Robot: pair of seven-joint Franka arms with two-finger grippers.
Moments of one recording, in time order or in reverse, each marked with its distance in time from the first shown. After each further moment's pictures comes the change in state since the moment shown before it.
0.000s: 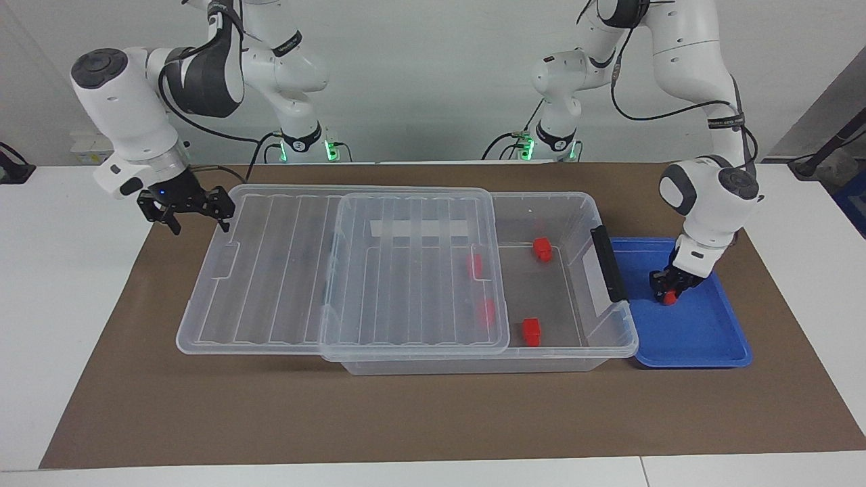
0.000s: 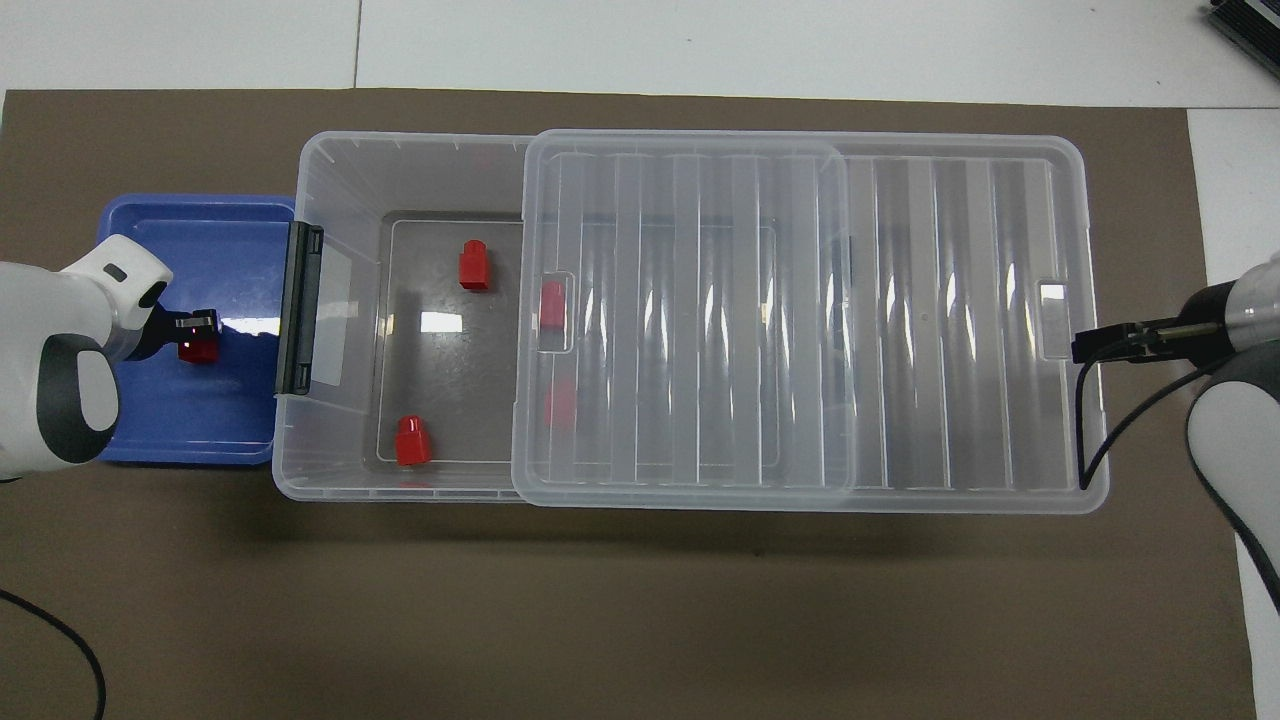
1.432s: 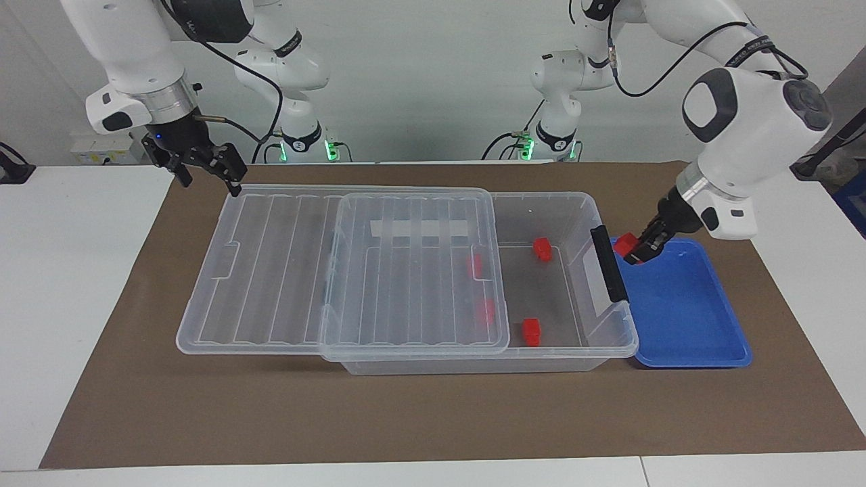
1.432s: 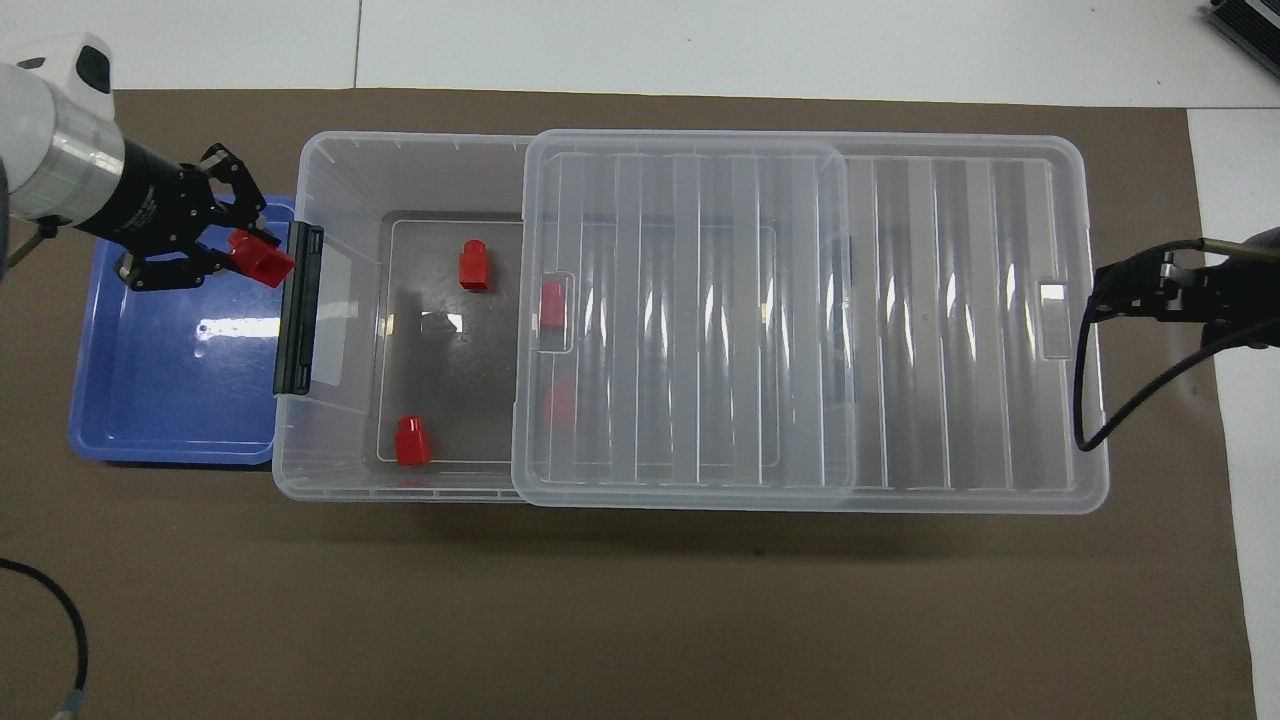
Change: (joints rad) left arm -0.180 -0.023 -0.106 0.636 -0.192 -0.785 -1.022; right arm 0.085 0.036 -0.005 0.322 -0.001 -0.307 0.331
